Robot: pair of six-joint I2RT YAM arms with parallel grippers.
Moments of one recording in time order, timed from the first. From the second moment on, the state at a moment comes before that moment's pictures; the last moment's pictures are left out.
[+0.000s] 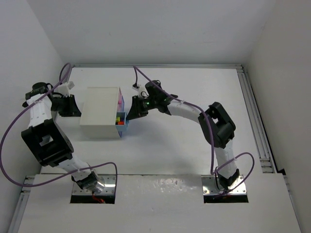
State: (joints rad) left arm 0.56 1.60 1.34 -1.01 0.59 0.50; right arm 0.72 2.05 1.44 0.01 -0.71 0.60
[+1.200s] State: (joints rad) left arm 0.53 1.62 1.32 -0.96 0.61 0.49; right arm 0.77 2.20 1.61 0.10 -0.69 0.65
